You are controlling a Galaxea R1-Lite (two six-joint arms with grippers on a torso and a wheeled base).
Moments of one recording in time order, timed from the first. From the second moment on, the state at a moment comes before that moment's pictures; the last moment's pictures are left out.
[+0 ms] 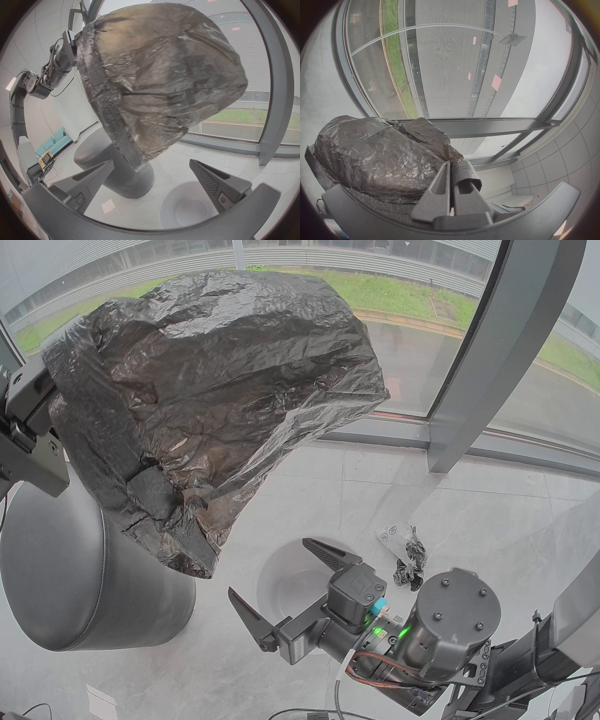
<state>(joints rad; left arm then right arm) -0.49 1.15 -0.75 -0.84 -0.57 -1.27 1.09 1.94 -0.64 -1.34 -0.34 -0.05</state>
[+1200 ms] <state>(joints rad) -0.56 1.03 -0.71 -0.85 -0.56 -1.43 1.08 2.21 -0.96 -1.35 -0.49 -0.11</state>
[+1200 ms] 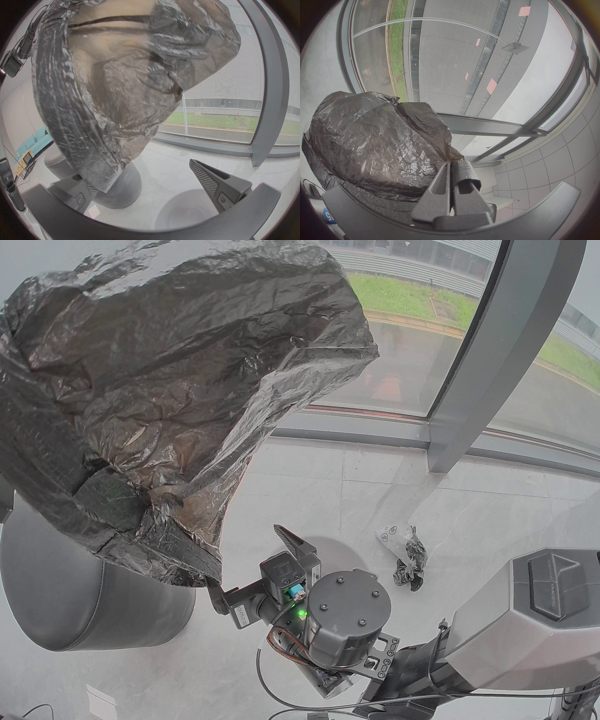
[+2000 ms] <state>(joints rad) -0.56 1.01 -0.71 -0.85 -0.57 -1.43 1.08 2.22 -0.99 -1.37 -0.52 -0.14</state>
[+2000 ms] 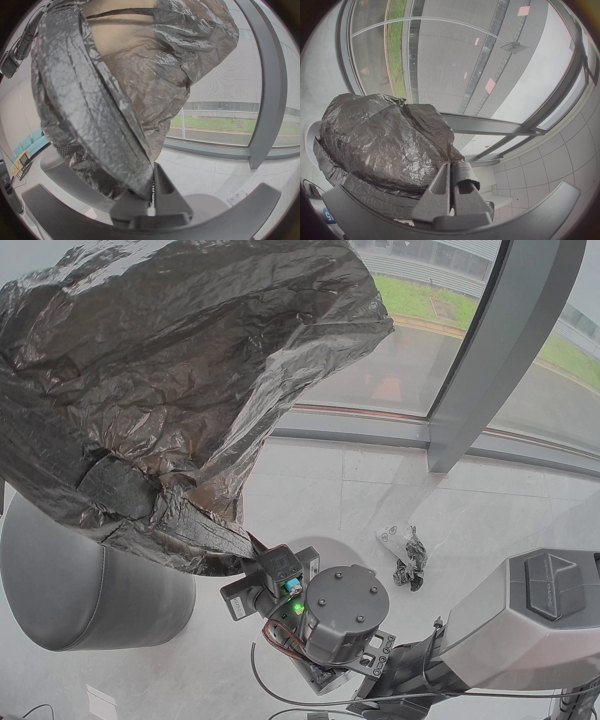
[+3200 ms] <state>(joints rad) -0.52 1.27 -0.50 -0.85 -0.63 -1.17 0.95 1.92 -0.49 -1.07 -0.36 -0.03</state>
